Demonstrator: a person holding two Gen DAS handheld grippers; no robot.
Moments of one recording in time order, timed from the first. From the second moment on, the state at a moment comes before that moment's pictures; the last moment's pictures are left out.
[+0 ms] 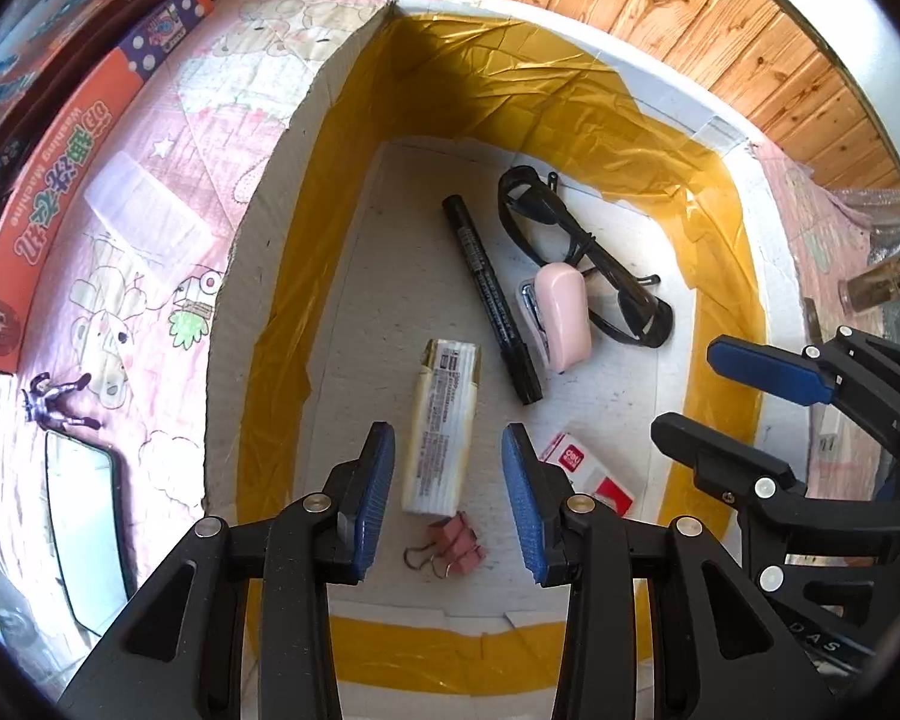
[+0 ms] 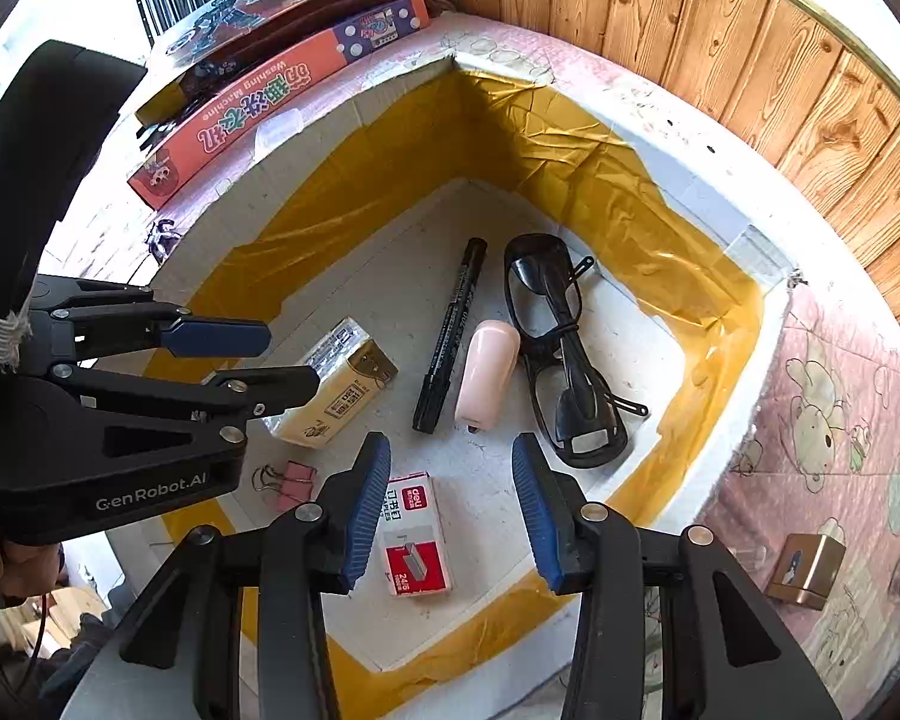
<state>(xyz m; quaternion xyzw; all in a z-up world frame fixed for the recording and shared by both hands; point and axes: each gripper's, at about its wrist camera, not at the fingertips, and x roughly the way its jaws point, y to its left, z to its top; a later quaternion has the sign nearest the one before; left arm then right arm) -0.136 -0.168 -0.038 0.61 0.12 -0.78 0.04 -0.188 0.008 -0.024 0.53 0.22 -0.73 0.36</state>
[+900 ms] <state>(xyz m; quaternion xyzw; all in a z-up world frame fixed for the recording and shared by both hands) -0.047 -0.099 0.051 0.53 0.06 -0.84 0.02 -0.118 0.062 0.033 0.46 0.19 -0.78 0.38</state>
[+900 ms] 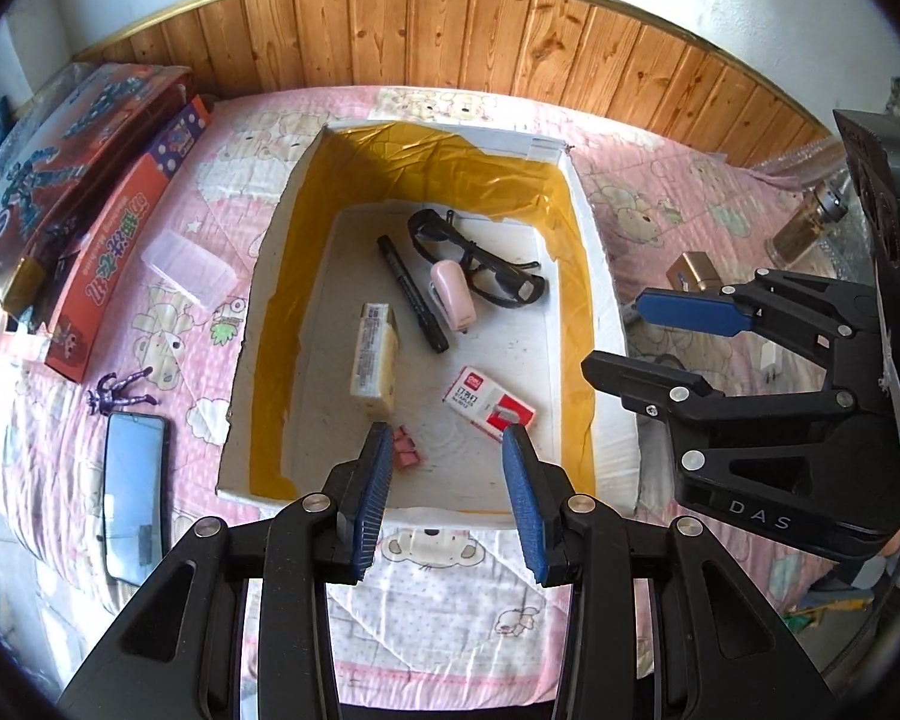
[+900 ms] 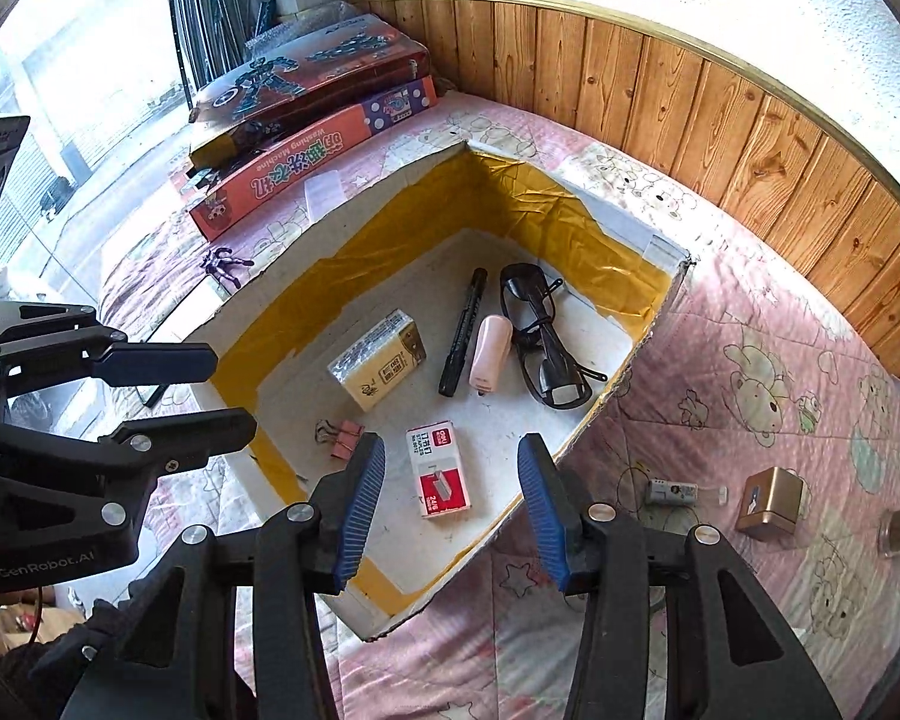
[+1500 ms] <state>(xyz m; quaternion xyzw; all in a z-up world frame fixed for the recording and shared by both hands) -0.014 -0.006 0.071 0.43 0.01 -0.90 -0.06 -0.051 0.179 0.042 0.32 0.05 -0.88 0.35</state>
